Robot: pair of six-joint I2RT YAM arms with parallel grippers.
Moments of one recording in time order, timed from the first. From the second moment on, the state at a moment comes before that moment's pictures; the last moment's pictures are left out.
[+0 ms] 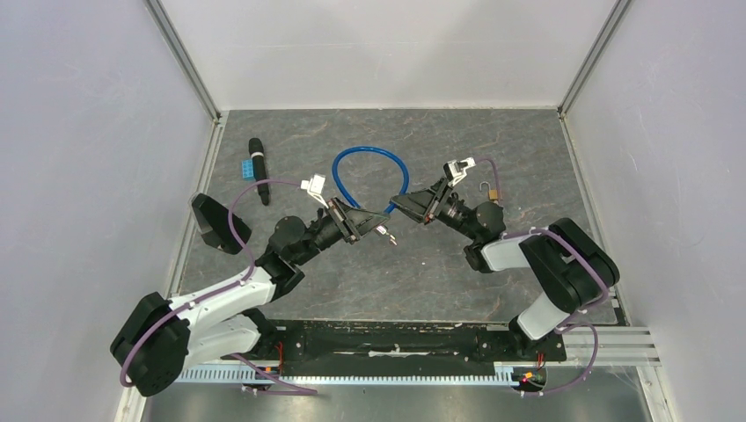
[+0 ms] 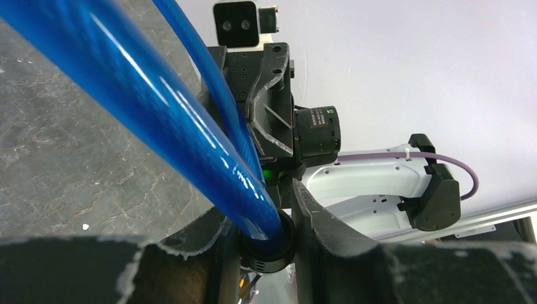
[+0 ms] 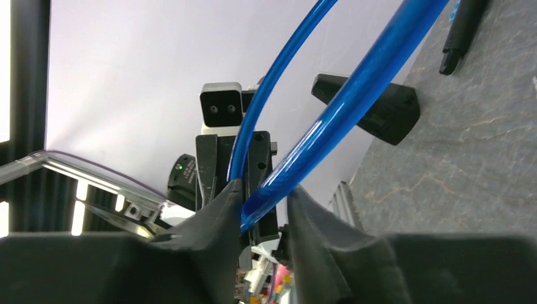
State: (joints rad) left arm -0.72 1.05 0.41 0.76 0.24 -1.16; right arm 0.50 1.62 0.45 1.50 -0.55 1.45
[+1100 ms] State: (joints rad) left arm -0.64 1.25 0.75 -0.26 0.00 -0.79; right arm 0.19 1.47 0.40 0.86 -0.57 0.85
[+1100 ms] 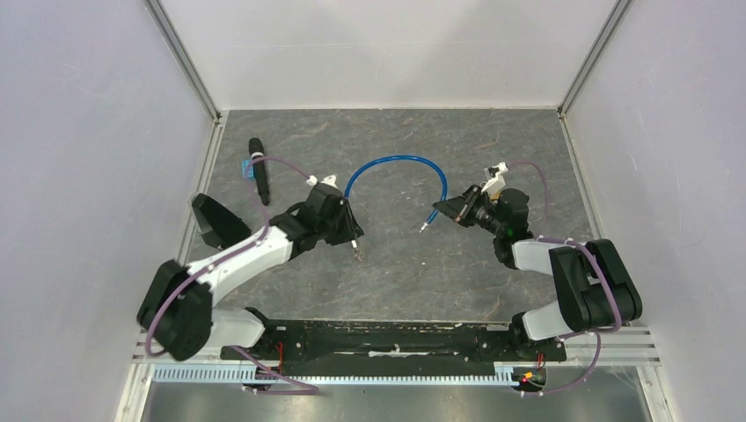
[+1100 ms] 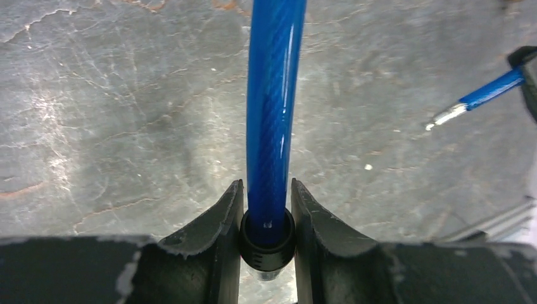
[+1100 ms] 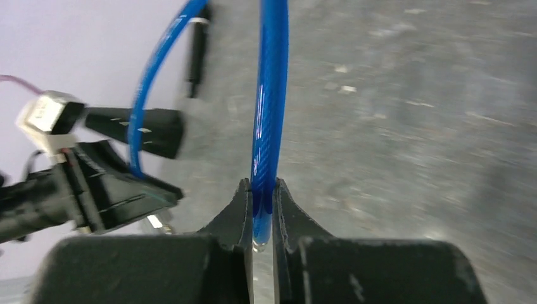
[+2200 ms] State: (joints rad) left arm -0.59 1.63 1.24 -0.62 -0.37 -0.56; right arm 0.13 0.91 0.70 -0.02 -0.04 0.29
